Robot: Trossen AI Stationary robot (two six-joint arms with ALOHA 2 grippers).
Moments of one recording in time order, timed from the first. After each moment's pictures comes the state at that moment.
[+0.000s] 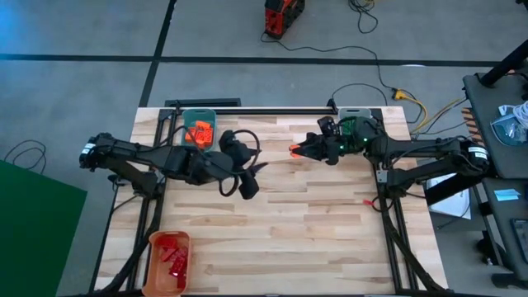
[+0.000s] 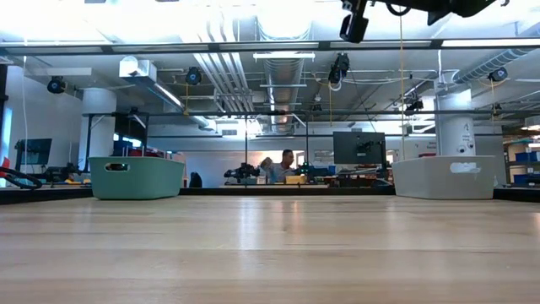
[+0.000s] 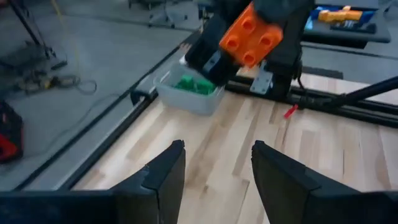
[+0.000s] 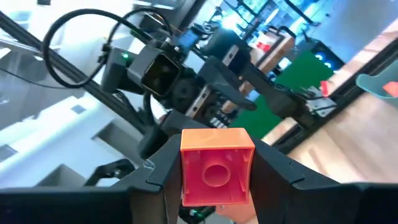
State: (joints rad) left arm -0.22 1.44 1.44 -0.49 -0.62 -0.27; right arm -0.20 1.16 0.78 0.53 -0.37 0.96
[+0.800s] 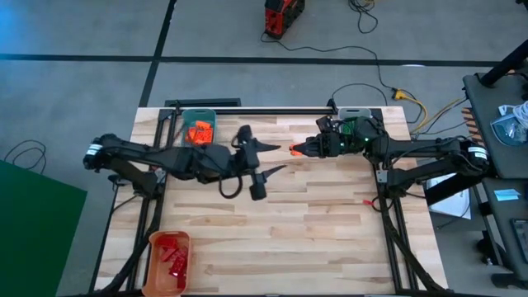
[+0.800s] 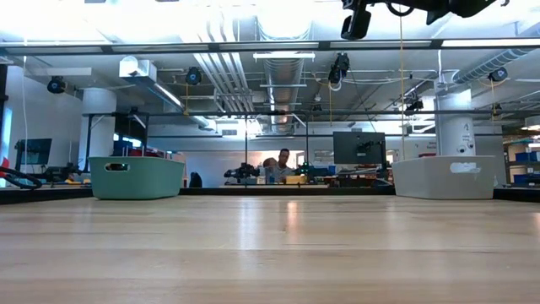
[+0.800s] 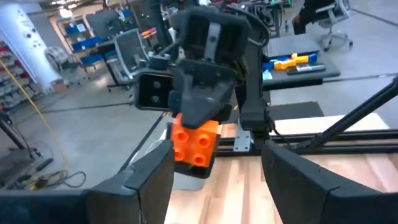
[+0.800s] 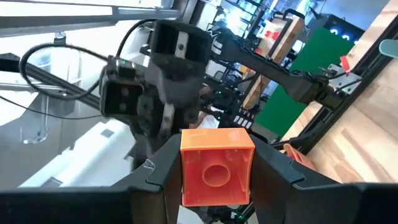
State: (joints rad) left arm -0.19 1.50 1.45 -0.09 -0.49 0.16; right arm -0.20 1.16 0.78 0.57 -0.37 1.19
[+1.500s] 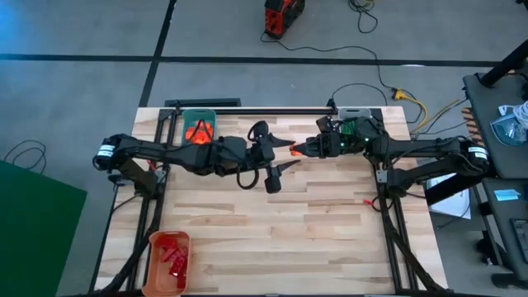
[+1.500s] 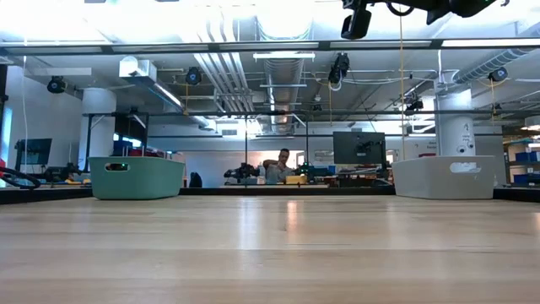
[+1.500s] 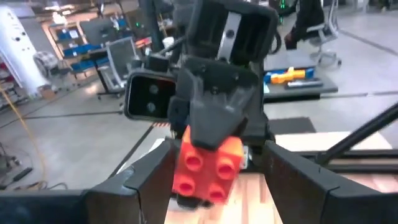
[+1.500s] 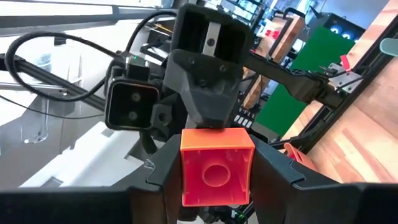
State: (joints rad) left arm -0.10 1.61 1.44 0.07 -0.35 0.15; right arm -0.20 1.16 0.78 0.57 -0.37 1.19
